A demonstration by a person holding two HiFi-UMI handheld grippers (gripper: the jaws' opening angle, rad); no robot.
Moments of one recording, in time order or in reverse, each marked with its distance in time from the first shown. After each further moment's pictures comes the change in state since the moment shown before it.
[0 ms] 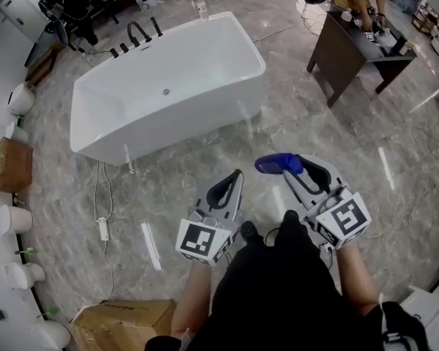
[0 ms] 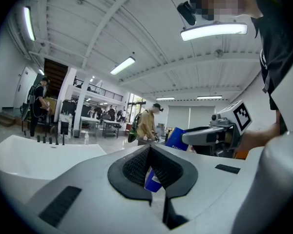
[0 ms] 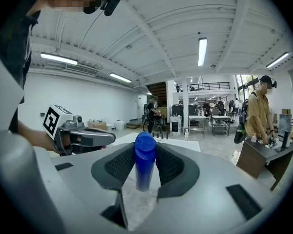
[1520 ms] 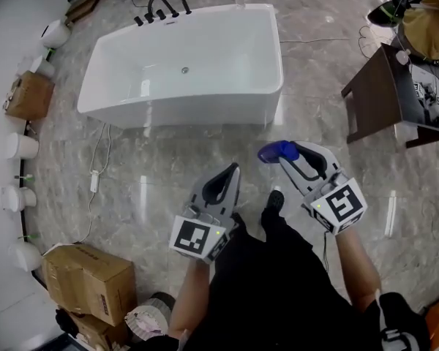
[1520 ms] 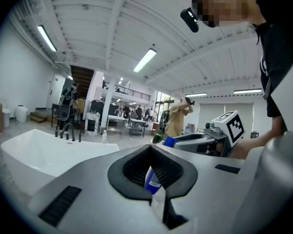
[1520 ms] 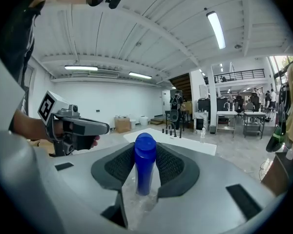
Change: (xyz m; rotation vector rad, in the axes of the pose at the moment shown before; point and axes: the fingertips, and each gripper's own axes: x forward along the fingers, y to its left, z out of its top) left arm 0.277 0.029 0.042 -0.102 0.003 0.385; right arm 0.113 -0.295 -0.005 -0.065 0.048 0.398
